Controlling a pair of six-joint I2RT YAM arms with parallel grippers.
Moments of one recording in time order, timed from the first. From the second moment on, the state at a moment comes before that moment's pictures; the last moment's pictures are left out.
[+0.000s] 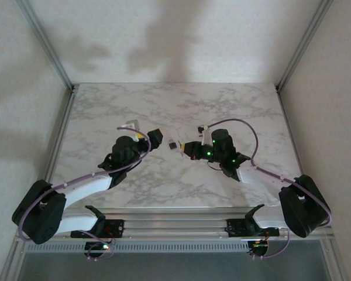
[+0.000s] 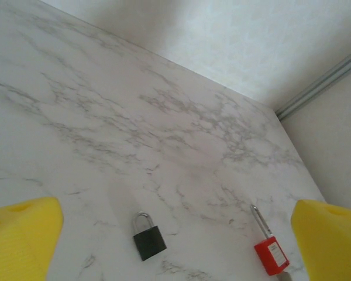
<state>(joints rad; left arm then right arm) -0.56 1.24 0.49 0.53 -0.18 -0.65 0.62 1.32 0.63 0.25 -0.44 0.67</state>
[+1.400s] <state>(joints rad) -0.57 1.17 0.39 0.56 -0.46 -0.67 0.62 1.86 1.15 -0.22 -0.26 0.58</state>
